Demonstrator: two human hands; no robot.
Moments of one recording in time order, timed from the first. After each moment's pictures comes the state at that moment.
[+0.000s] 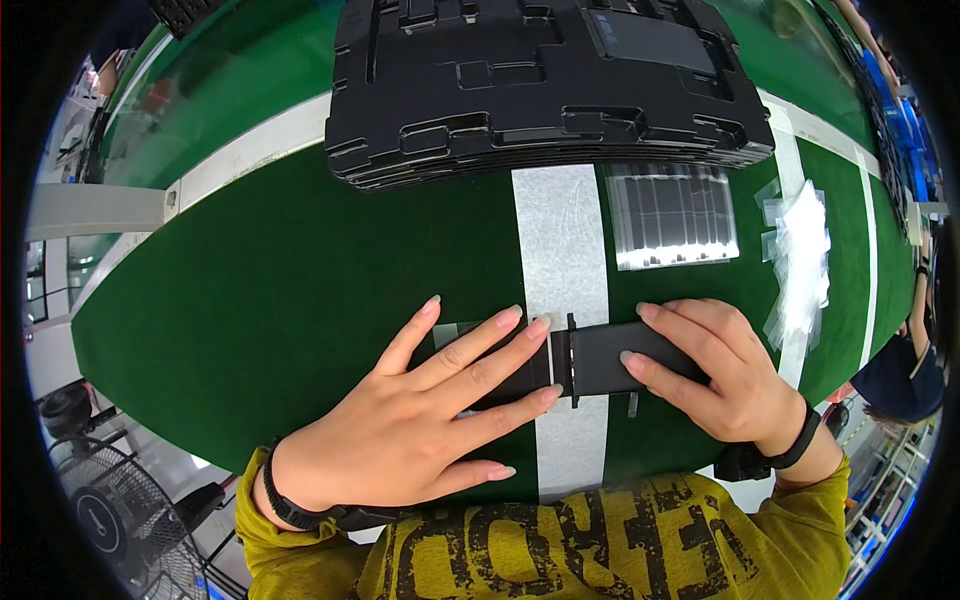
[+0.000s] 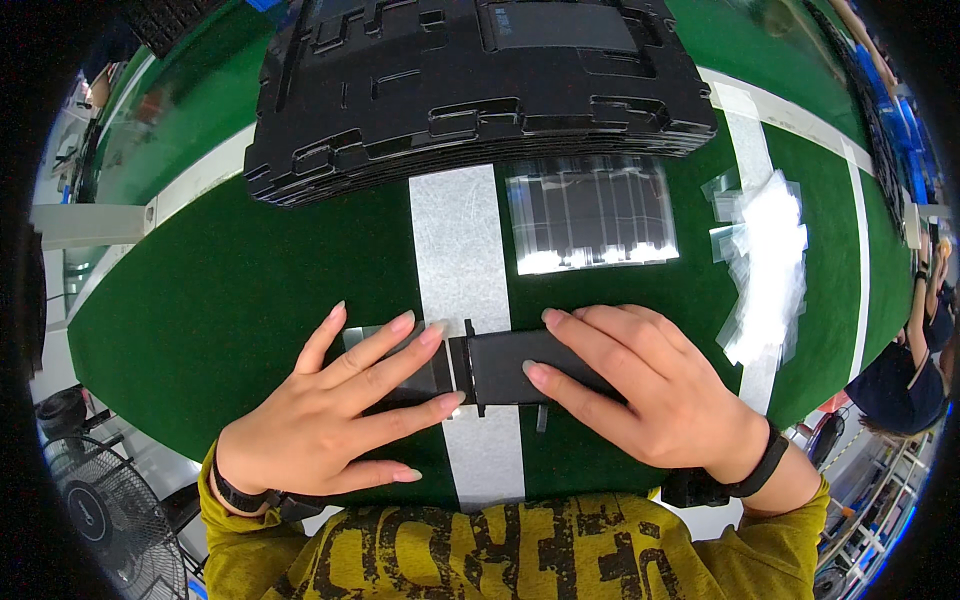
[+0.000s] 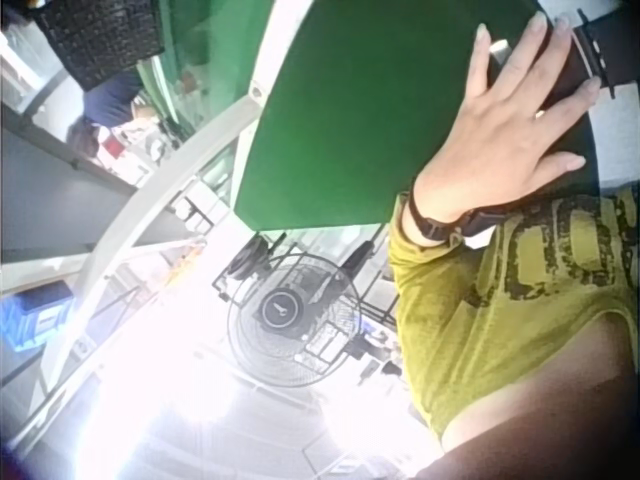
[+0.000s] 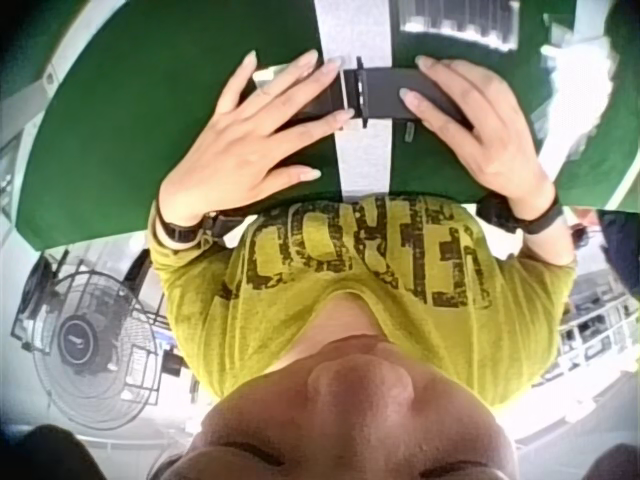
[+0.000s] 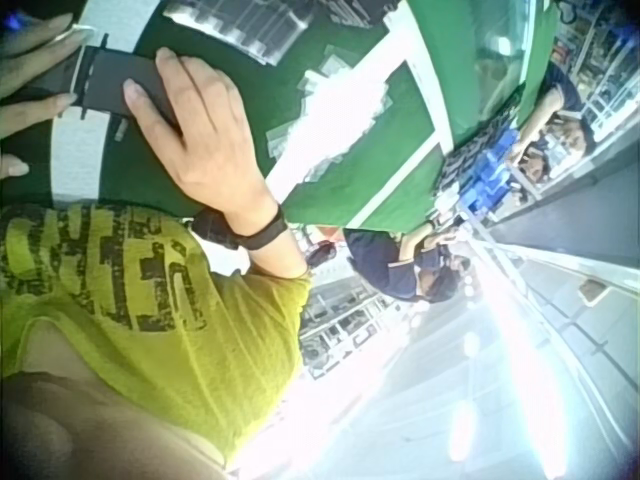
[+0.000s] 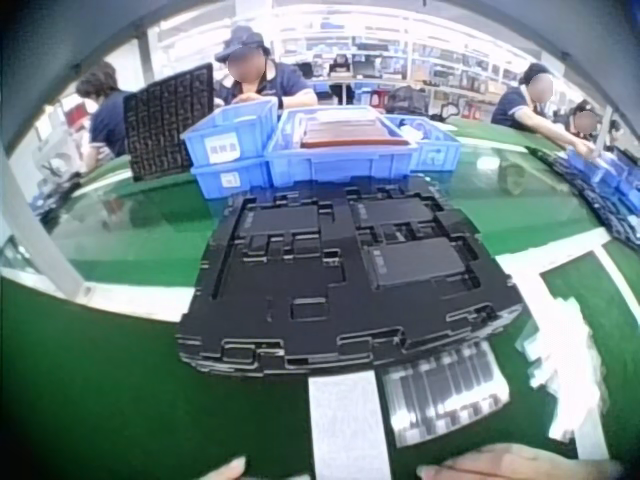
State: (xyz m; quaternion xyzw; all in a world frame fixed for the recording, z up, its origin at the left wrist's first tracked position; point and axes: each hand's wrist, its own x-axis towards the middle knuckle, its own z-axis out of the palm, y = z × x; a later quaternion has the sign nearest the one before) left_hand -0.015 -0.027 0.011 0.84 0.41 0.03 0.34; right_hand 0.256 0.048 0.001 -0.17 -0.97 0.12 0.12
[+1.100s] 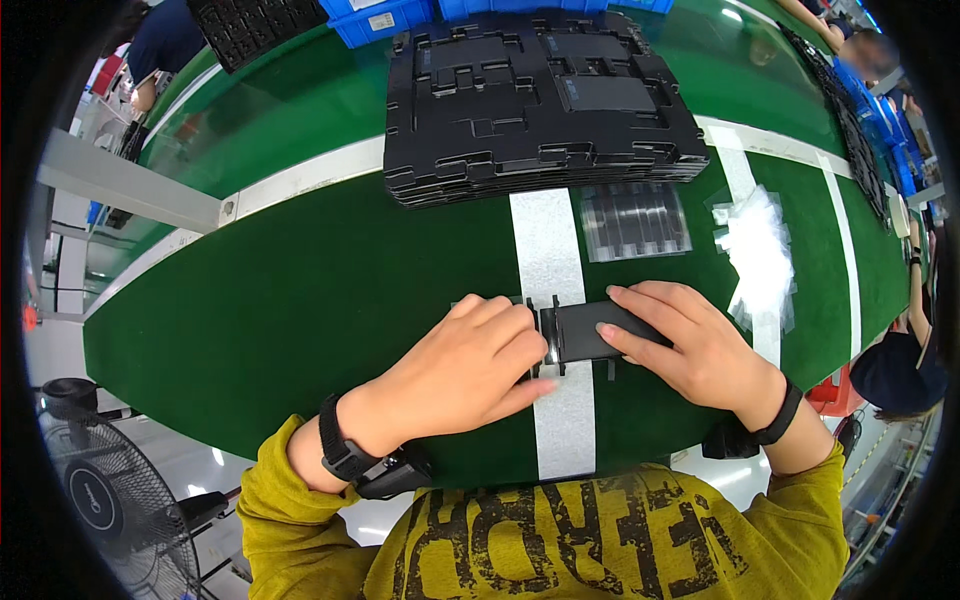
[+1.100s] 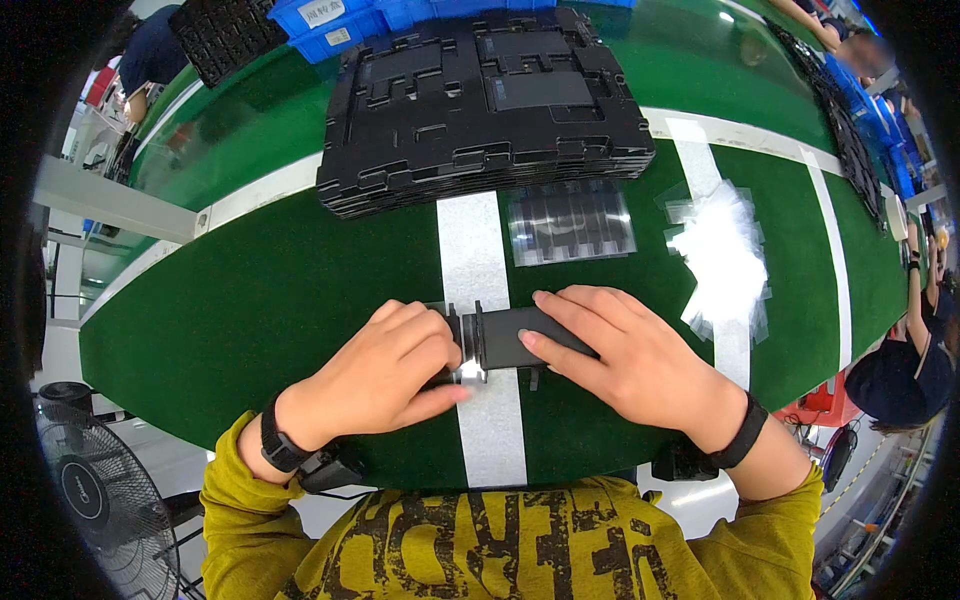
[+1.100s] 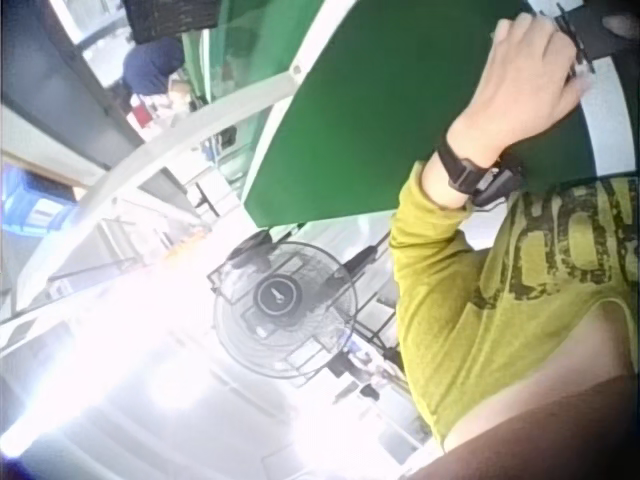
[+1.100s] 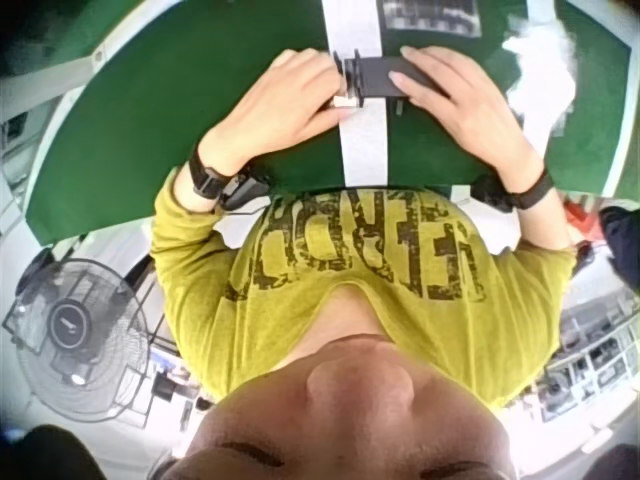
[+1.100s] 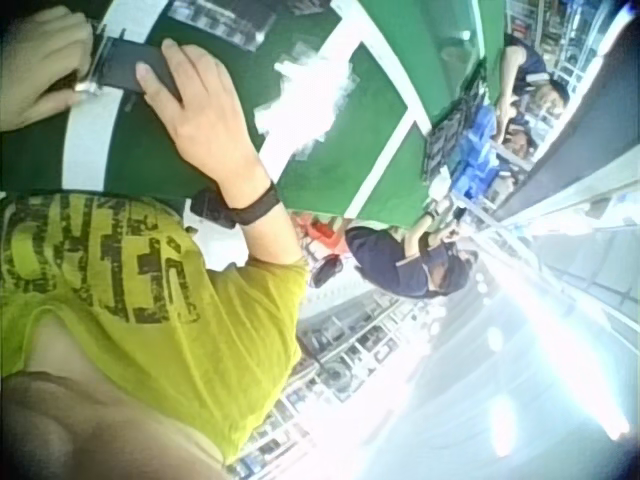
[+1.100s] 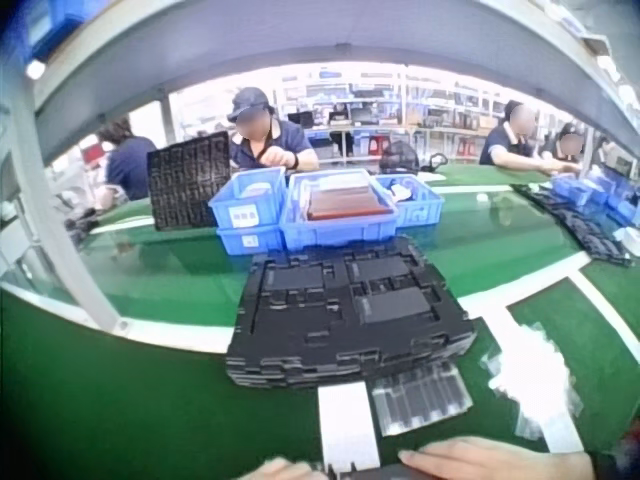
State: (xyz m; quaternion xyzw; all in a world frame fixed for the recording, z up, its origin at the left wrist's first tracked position) left_hand 0.008 -0.019 -0.014 0.87 0.38 0.22 0.20; right_hand 0.259 0.042 0.004 -0.16 -0.97 0.10 0.14
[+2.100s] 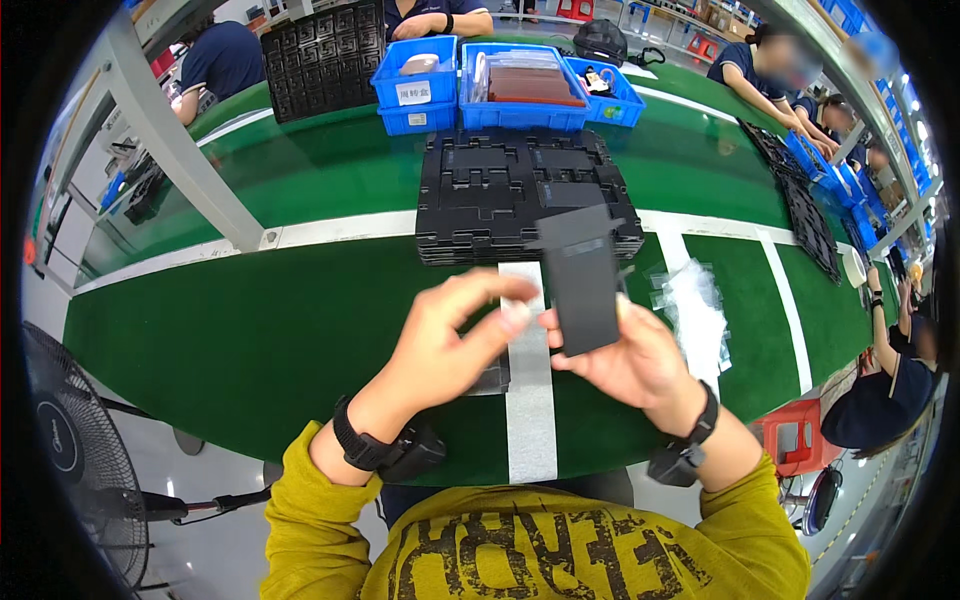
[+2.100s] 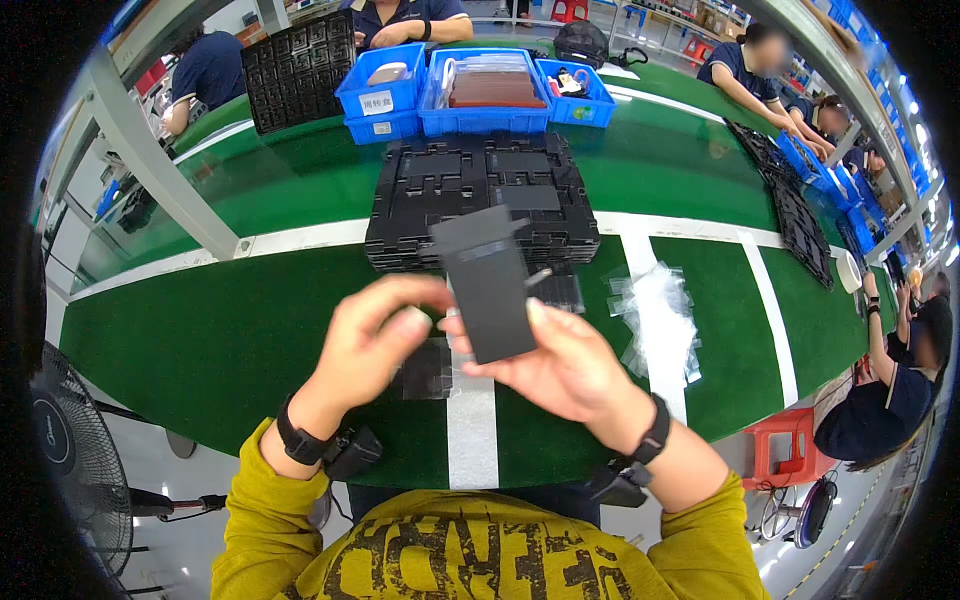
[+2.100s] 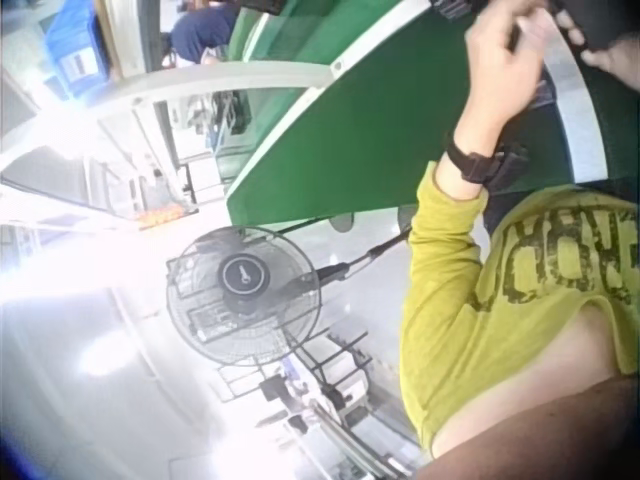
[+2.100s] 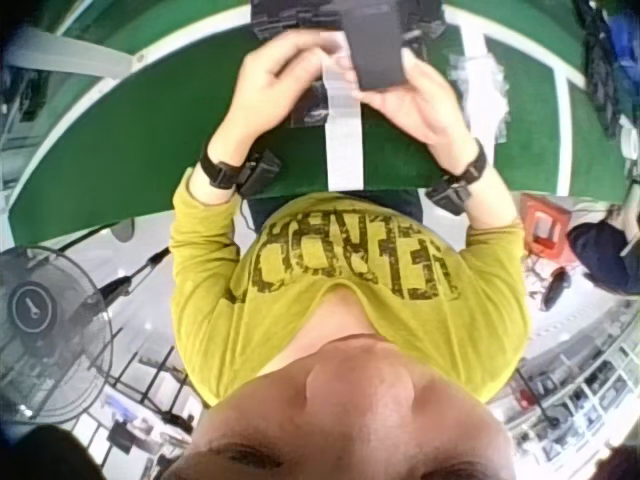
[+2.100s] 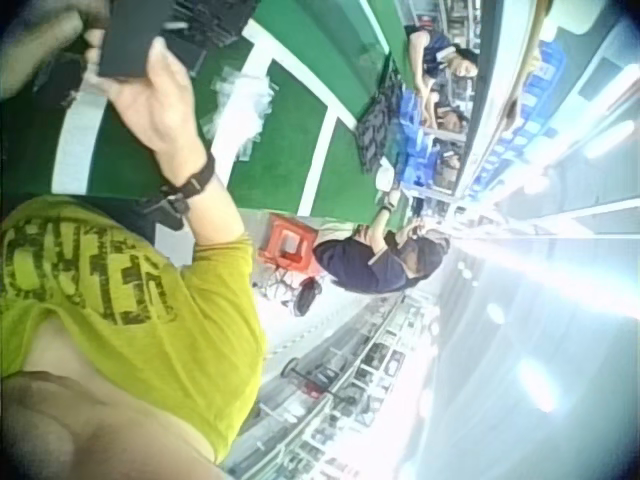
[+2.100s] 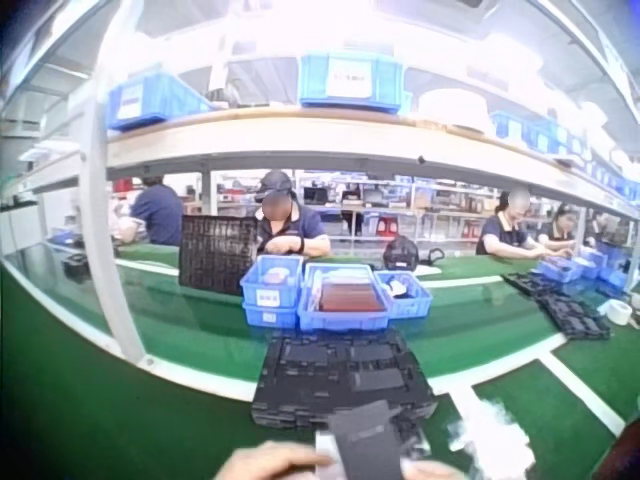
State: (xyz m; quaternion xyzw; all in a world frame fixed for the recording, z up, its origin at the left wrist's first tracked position) left_hand 0.016 -0.022 0.035 0.67 0.42 0.53 0.31; right_hand 0.221 0.031 0.025 -0.05 -0.38 0.88 0.30
